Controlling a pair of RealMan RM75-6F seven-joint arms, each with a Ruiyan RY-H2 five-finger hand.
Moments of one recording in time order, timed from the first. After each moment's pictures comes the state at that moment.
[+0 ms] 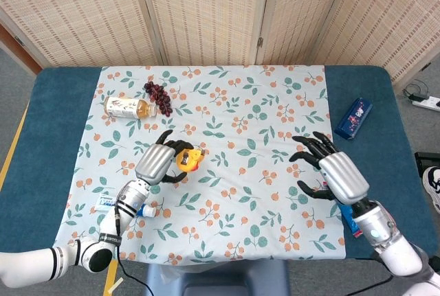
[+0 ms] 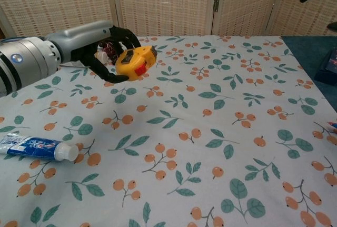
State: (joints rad) left arm -0.77 -1.53 -0.25 -1.61 1.16 1.02 0.27; right arm 0.42 -0.97 0.18 -1.96 -1.53 1.15 0.12
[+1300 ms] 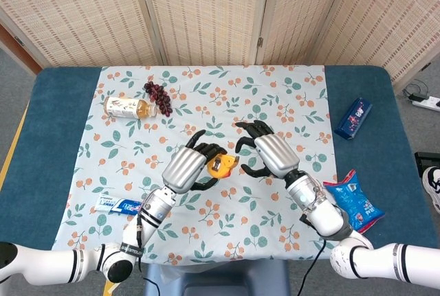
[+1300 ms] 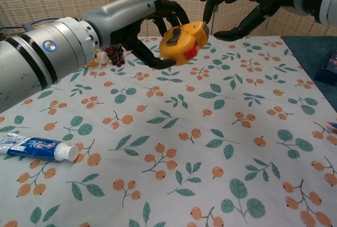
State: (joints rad) left arm -0.85 -1.63 -0.28 -1.70 1.20 1.12 0.39; right arm 0.75 -1.25 0.30 -1.92 -1.04 0.96 -0.17
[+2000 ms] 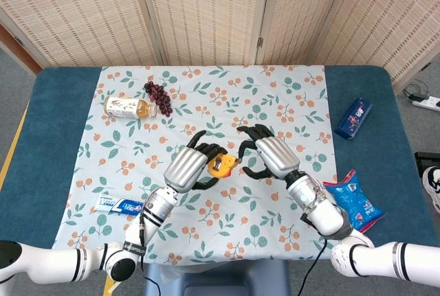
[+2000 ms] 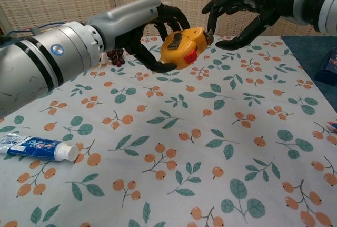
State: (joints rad) left arm -0.86 -1.65 -0.27 -1.68 1.17 1.11 0.41; right arm 0.76 -1.24 0.27 -1.89 -1.02 0.94 -0.13
